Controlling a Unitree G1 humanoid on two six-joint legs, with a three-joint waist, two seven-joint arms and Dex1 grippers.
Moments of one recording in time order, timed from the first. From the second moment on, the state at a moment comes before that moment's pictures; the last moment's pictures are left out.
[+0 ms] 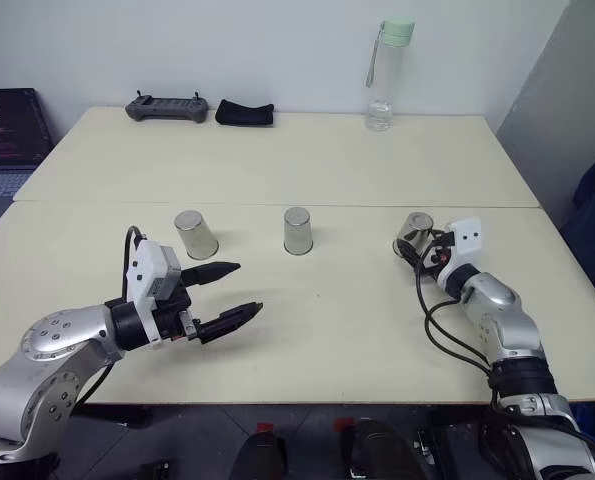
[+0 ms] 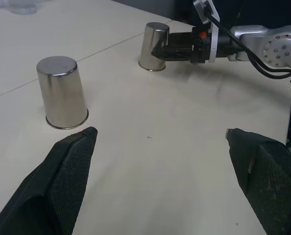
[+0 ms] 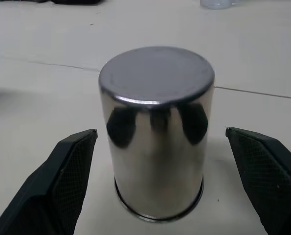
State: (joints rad) left arm 0.03 0.80 0.29 -0.51 -0.74 0.58 -0.88; right arm -0.48 -0.33 -0.10 0.37 0.25 0.16 0.44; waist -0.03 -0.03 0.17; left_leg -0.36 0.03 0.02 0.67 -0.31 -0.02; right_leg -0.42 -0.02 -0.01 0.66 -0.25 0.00
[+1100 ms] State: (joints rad) left arm 0.02 0.77 0.24 -0.50 -0.70 0.58 -0.86; right arm -0.44 -0.40 -0.15 0.03 0.28 0.34 0.42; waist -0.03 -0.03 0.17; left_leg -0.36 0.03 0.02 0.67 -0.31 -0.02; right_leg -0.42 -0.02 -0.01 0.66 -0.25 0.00
